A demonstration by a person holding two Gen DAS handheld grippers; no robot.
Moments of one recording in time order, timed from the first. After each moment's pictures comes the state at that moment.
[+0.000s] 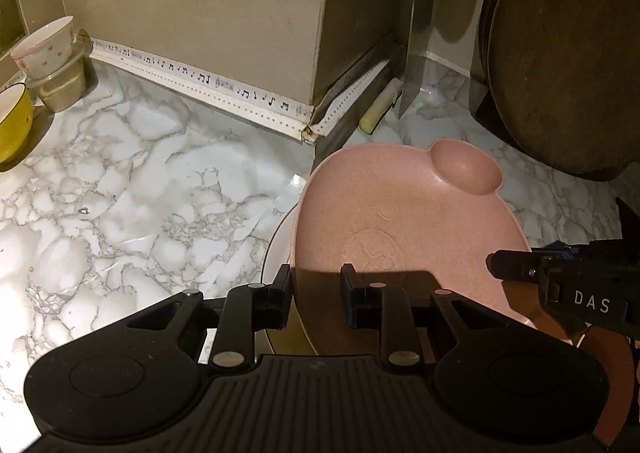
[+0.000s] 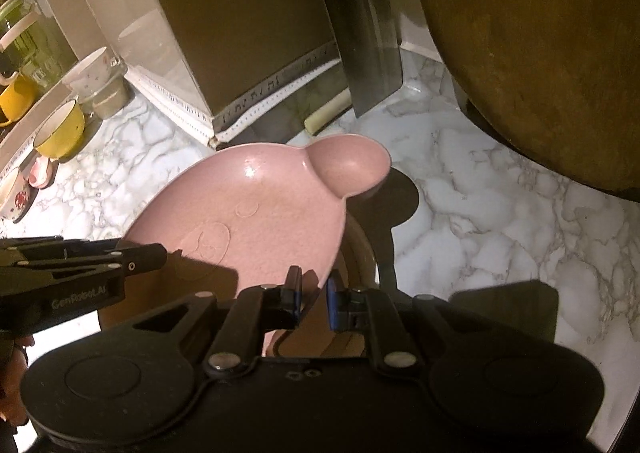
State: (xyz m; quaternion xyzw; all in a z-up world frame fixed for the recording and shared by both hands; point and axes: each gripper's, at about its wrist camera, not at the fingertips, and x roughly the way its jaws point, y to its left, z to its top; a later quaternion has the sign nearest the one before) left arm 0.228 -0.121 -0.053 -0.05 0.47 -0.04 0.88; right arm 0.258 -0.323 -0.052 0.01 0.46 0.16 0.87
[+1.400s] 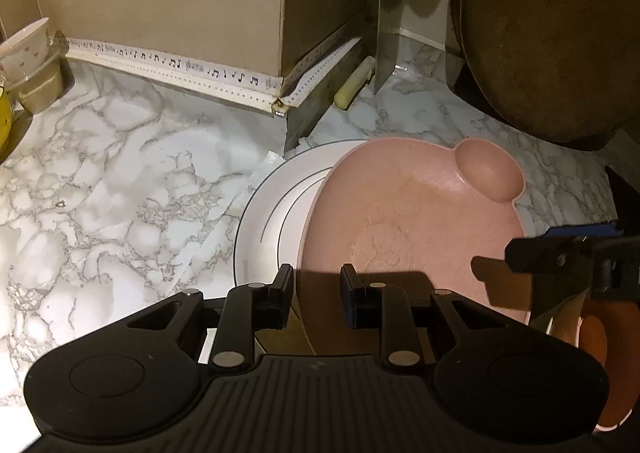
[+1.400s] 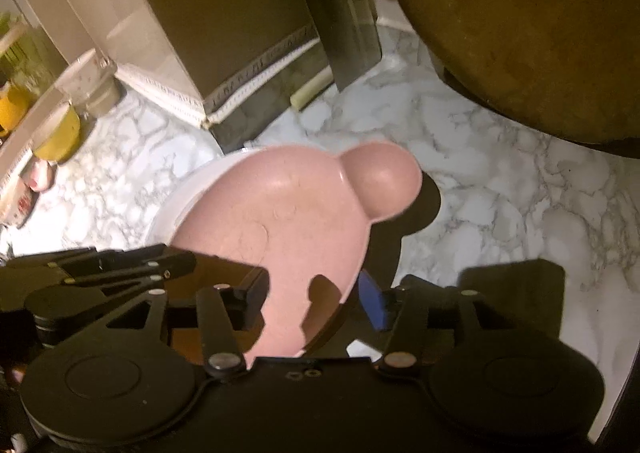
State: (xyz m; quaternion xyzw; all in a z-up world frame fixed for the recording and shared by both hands) left arm 0.215 -0.131 -0.066 -0.03 0.47 -0.07 0.88; right arm 0.238 -0.336 -0.040 0.05 0.48 0.14 0.87
